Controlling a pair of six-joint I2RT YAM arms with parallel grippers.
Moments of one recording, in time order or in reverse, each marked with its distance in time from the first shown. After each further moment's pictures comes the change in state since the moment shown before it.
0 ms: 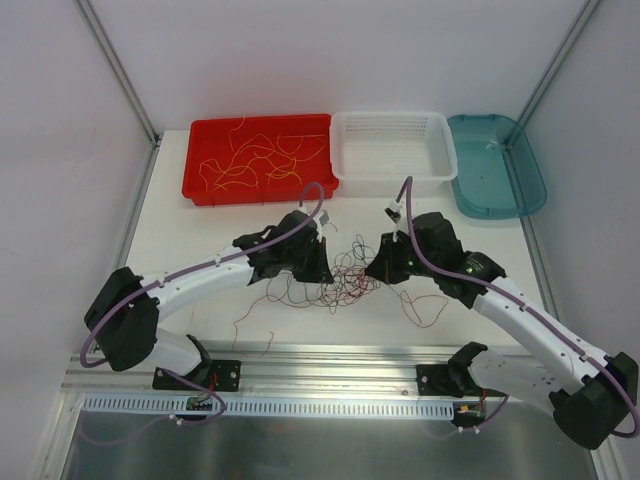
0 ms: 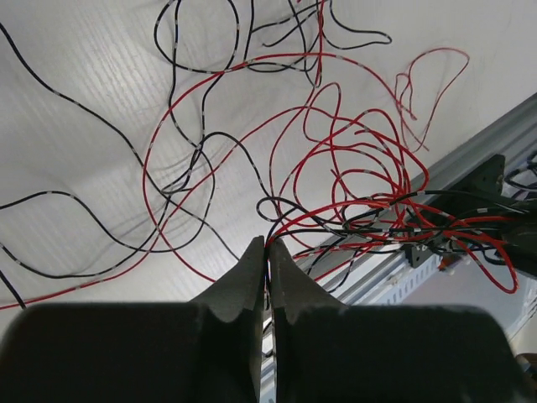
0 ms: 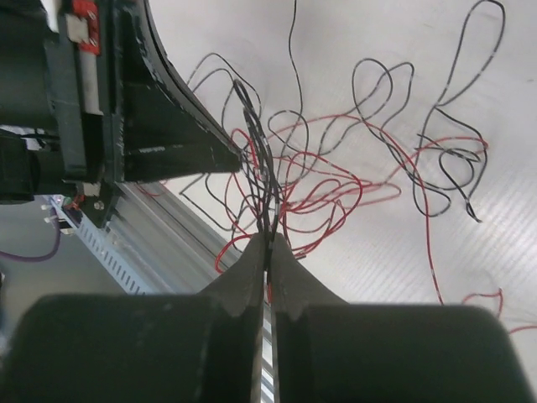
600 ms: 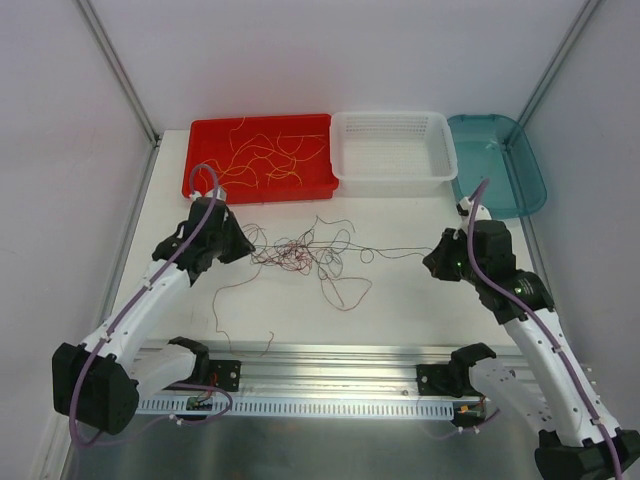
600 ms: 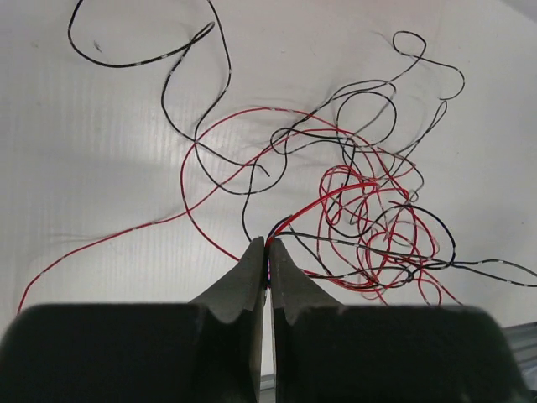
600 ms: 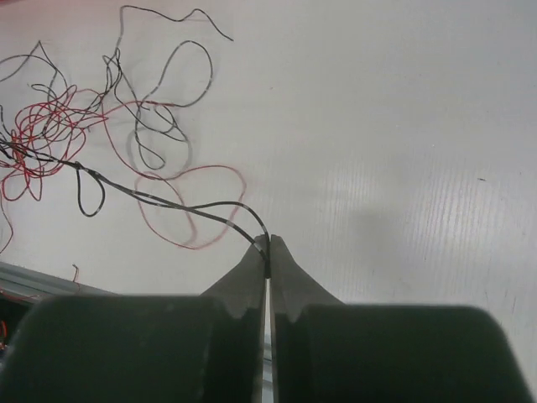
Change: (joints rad) left arm 0.525 -0.357 -0.140 -0.159 -0.142 0.016; right arm -0.328 -0.263 0.006 -0.268 0.226 -0.025
